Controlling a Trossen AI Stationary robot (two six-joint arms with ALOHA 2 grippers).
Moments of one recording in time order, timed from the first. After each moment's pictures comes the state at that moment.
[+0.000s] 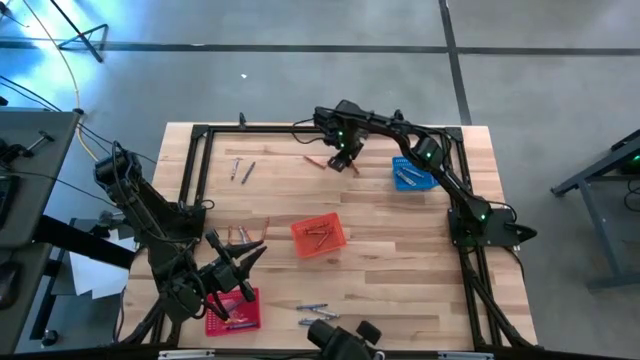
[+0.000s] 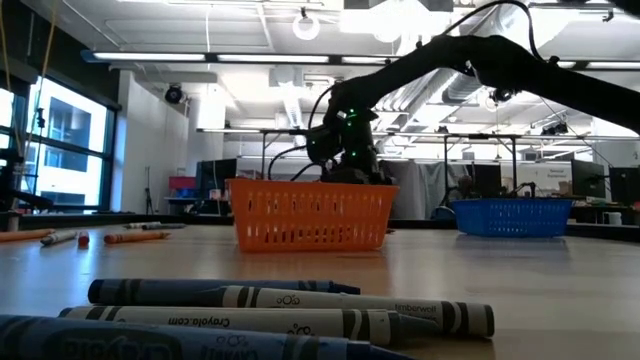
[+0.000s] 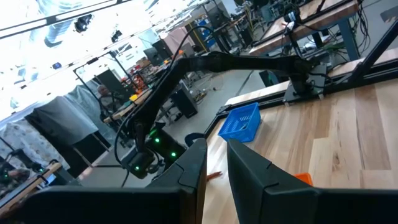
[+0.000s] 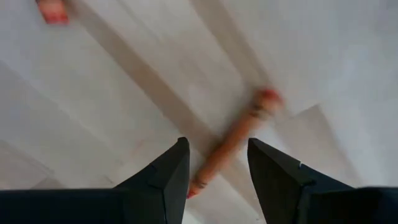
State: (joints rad) left arm -0.96 1.38 0.93 0.14 -1.57 0.22; right arm -0.56 2.53 2.25 -1.46 -0.04 0.04
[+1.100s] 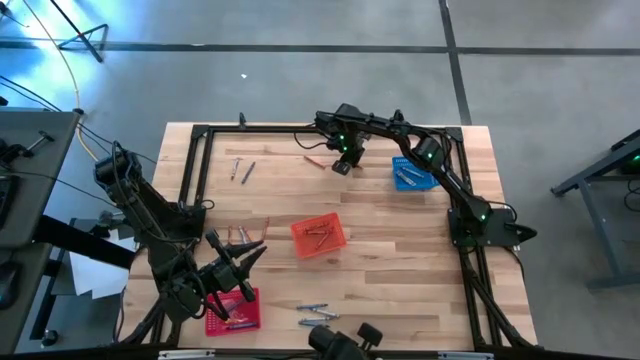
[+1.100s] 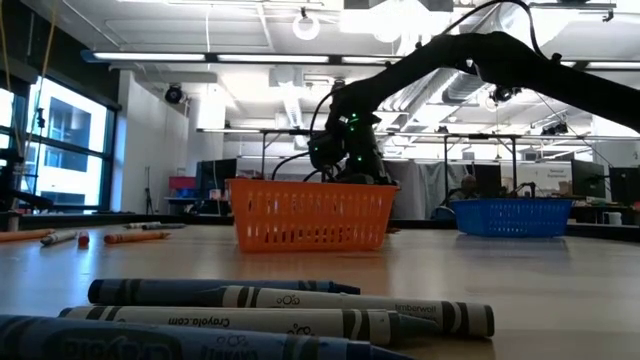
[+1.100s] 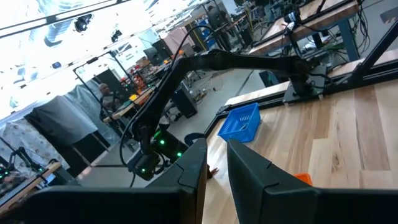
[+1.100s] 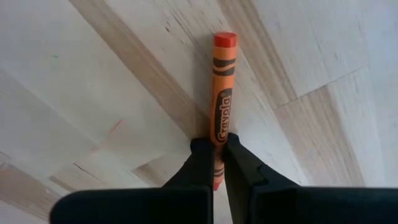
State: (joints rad) left arm -0.96 1.38 0.93 0.15 -1.57 0.22; right arm -0.55 2.52 2.16 -1.44 0.00 0.00
